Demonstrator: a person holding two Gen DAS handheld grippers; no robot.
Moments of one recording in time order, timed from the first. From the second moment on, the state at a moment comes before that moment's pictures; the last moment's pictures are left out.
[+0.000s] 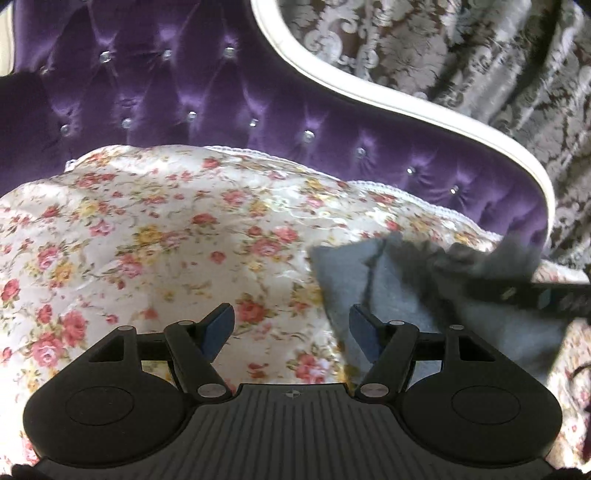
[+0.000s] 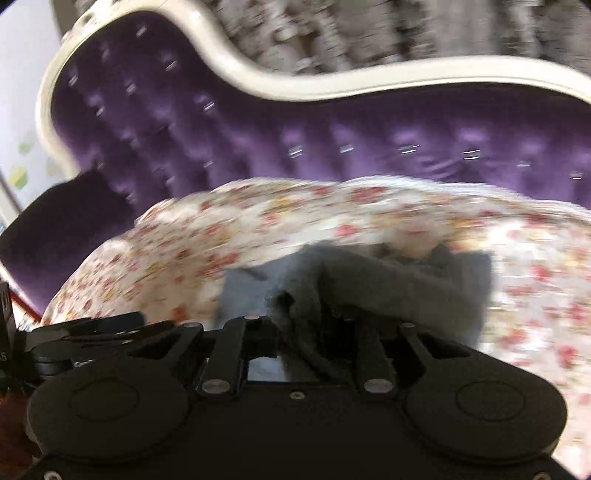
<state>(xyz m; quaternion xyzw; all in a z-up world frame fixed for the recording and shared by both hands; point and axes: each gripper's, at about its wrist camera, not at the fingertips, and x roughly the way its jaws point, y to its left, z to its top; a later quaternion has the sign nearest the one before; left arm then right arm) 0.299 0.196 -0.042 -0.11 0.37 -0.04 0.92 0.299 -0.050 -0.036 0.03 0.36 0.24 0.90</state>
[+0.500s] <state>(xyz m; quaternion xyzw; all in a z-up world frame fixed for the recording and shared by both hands) 0.297 0.210 -0.039 -0.13 0.36 -0.02 0.92 0.262 -0.010 -0.048 0.01 0.31 0.35 0.88</state>
